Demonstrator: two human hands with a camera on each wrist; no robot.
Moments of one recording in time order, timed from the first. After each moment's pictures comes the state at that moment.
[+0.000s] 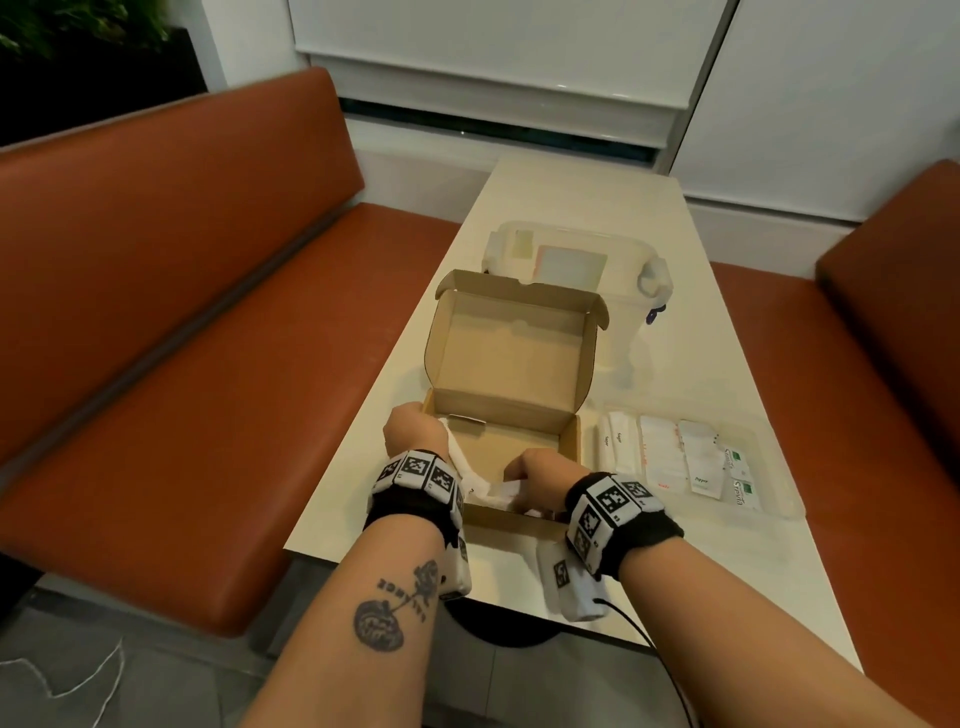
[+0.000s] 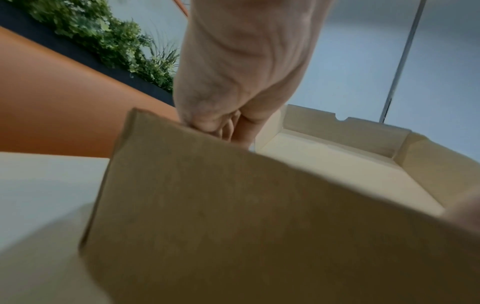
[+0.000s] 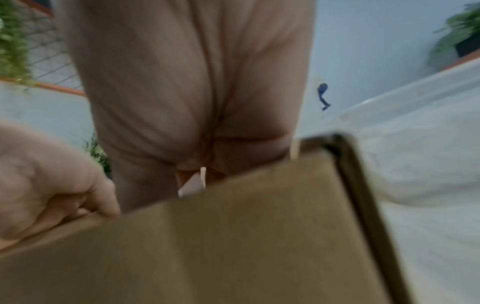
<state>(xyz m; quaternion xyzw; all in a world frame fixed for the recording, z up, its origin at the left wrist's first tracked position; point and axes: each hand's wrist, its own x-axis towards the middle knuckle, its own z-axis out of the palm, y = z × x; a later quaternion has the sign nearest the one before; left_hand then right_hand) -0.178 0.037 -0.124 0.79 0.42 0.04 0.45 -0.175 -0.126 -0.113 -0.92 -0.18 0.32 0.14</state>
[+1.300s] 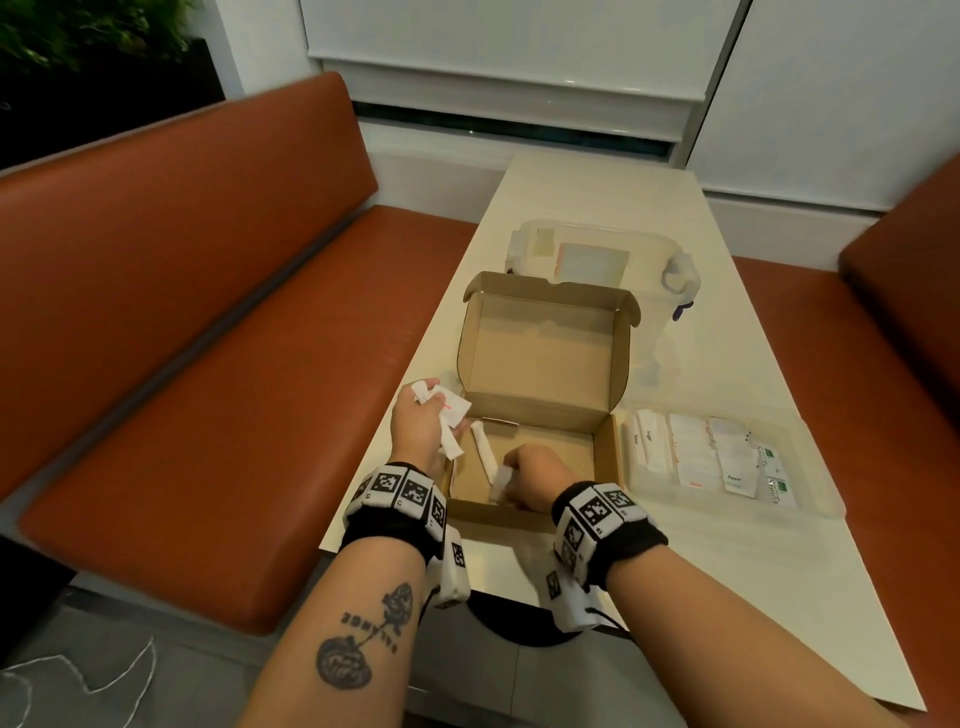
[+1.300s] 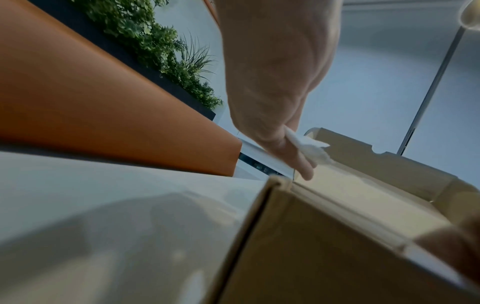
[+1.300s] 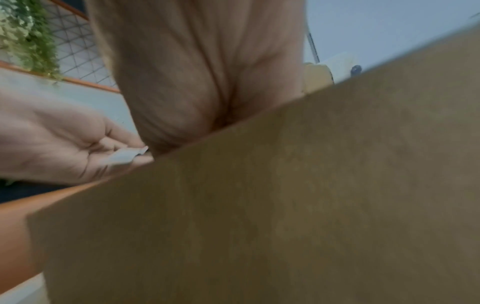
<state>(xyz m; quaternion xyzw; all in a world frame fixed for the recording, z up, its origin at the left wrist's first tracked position) -0.193 0.066 -0.115 0.52 0.30 0.10 0.79 -0.185 -0.081 -0.126 -0.94 -0.15 0.26 0.18</state>
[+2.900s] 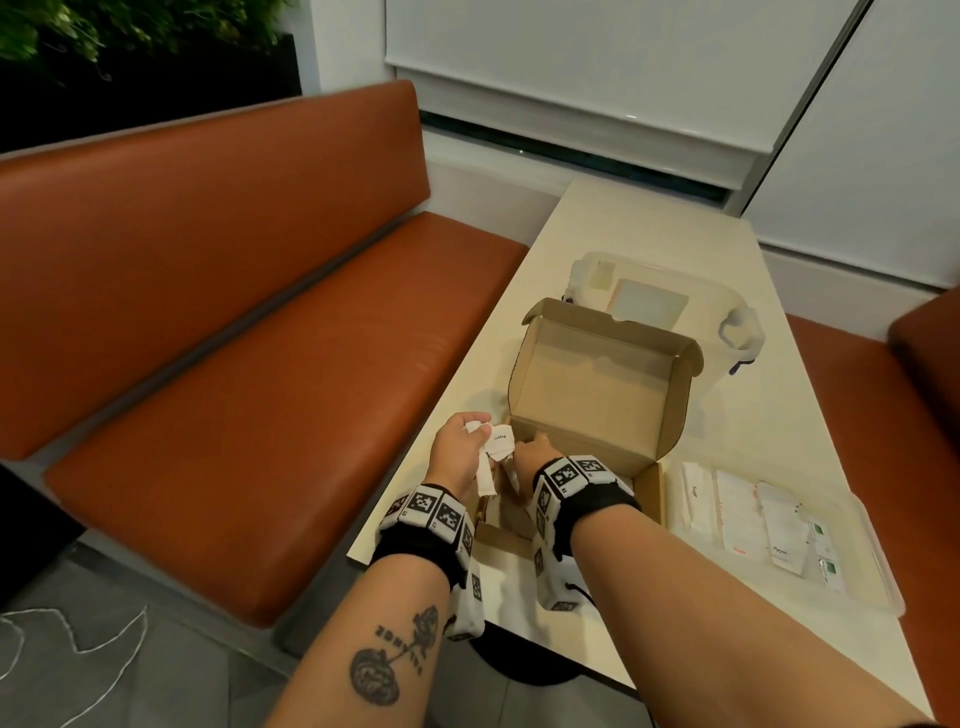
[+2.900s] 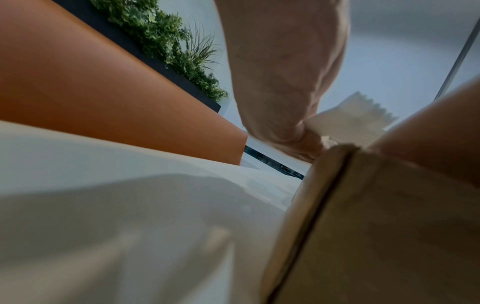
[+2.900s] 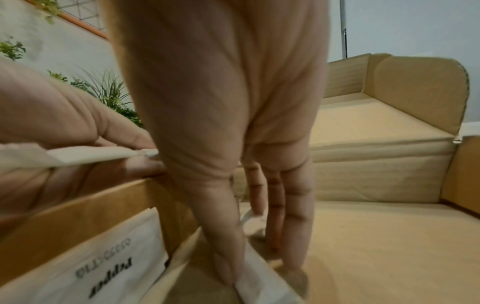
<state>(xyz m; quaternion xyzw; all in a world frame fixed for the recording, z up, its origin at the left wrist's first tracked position) -0.191 0.081 -0.140 0.58 0.26 0.05 0.77 -0.158 -0.015 -0.104 -0.95 -0.09 0.28 0.10</state>
